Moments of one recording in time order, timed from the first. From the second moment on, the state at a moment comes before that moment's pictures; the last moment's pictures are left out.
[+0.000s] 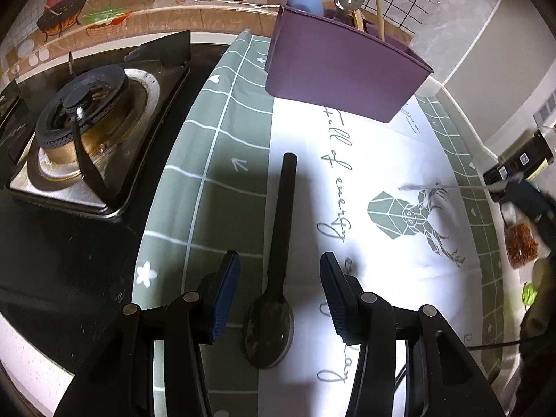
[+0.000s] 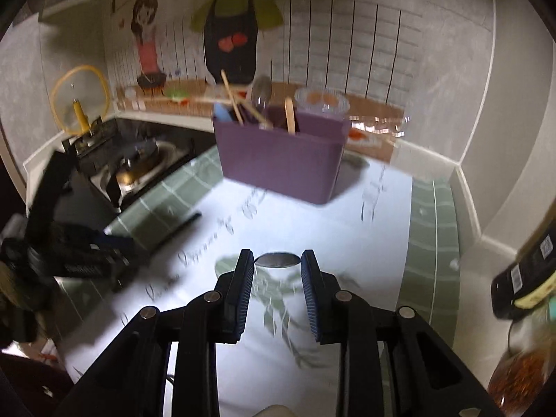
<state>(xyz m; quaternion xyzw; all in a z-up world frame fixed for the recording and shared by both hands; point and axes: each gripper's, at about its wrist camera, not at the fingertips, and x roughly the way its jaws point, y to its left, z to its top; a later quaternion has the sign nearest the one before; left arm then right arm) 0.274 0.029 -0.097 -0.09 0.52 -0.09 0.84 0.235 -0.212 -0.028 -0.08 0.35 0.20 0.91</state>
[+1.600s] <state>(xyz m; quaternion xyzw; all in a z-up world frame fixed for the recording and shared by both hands) 0.294 0.018 -0.087 -0.16 0.53 -0.15 0.82 0.252 -0.216 0.005 -0.07 0.32 0.18 0.93</state>
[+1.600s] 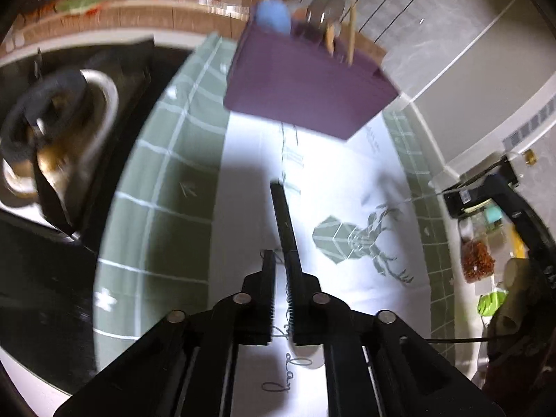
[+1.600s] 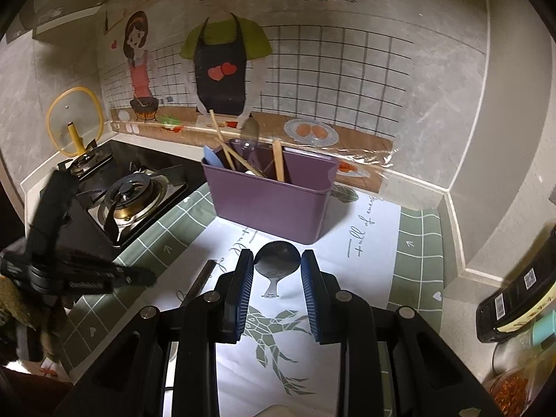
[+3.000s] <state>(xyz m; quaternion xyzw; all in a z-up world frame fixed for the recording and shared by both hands) 0.338 0.026 0.117 -0.17 0.18 -0.15 0.96 0.267 -0.226 0.117 -0.01 0.20 0.19 0.96</state>
